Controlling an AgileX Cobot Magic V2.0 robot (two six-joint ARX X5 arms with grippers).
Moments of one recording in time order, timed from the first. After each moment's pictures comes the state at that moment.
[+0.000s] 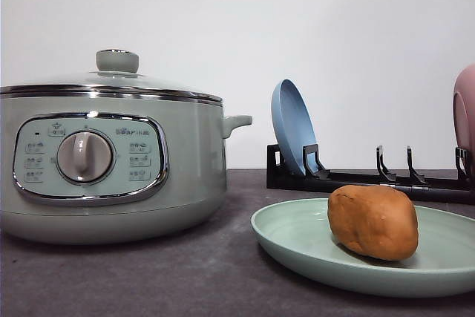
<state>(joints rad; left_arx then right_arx) 0.07 0.00 0.03 -0.17 0.12 0.11 0.02 0.01 0.02 -0.16 -0.16 0.04</state>
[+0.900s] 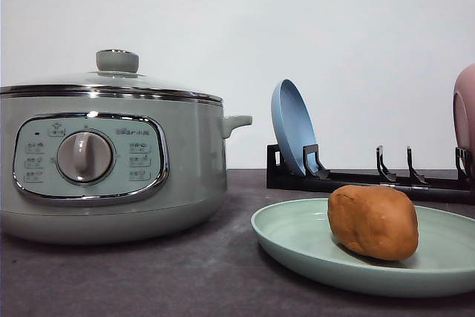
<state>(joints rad) 0.07 0.00 0.03 -0.17 0.12 0.11 0.02 0.01 0.02 -0.16 -0.16 0.04</state>
